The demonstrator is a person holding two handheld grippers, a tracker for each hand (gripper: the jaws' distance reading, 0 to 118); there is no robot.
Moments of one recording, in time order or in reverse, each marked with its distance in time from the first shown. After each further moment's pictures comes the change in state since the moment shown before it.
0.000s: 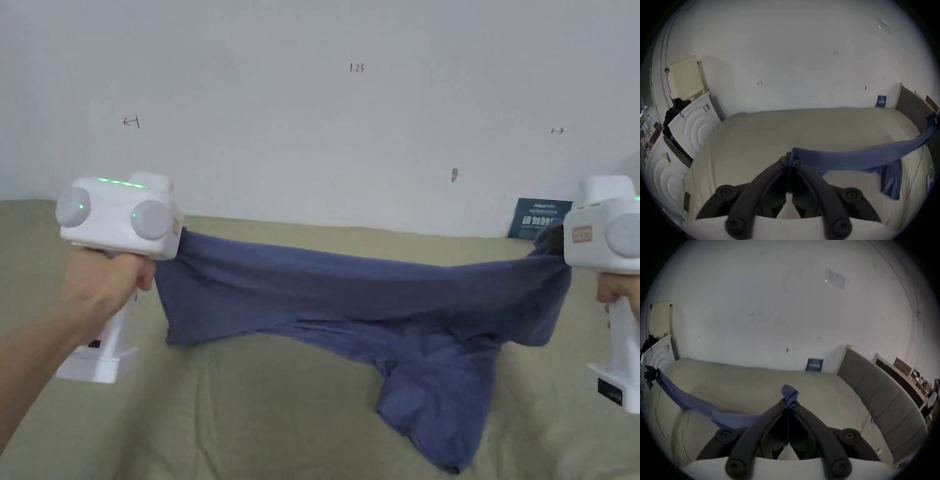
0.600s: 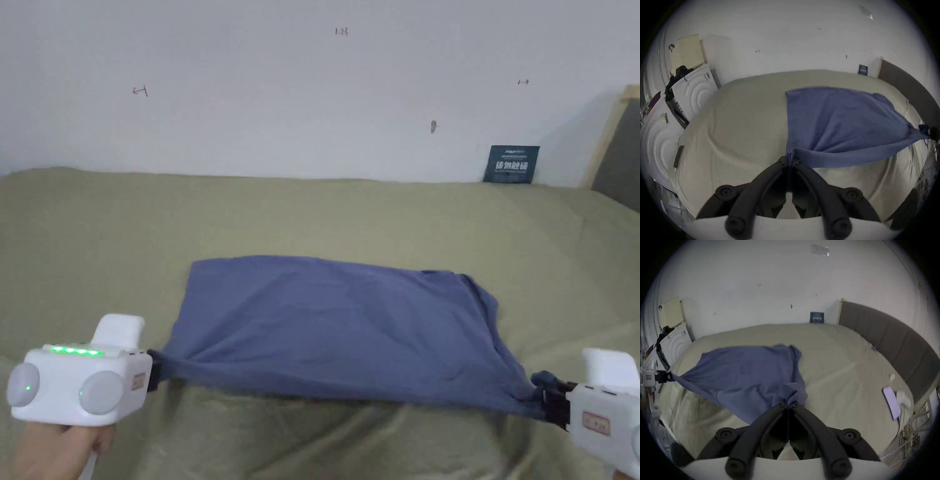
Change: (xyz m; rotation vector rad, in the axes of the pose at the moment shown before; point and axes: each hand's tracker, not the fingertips) left arm -0.051 -0.275 0.148 -0.150 -0.105 -0.042; right arm 0.009 -0.294 0.205 -0.230 0.121 -0.126
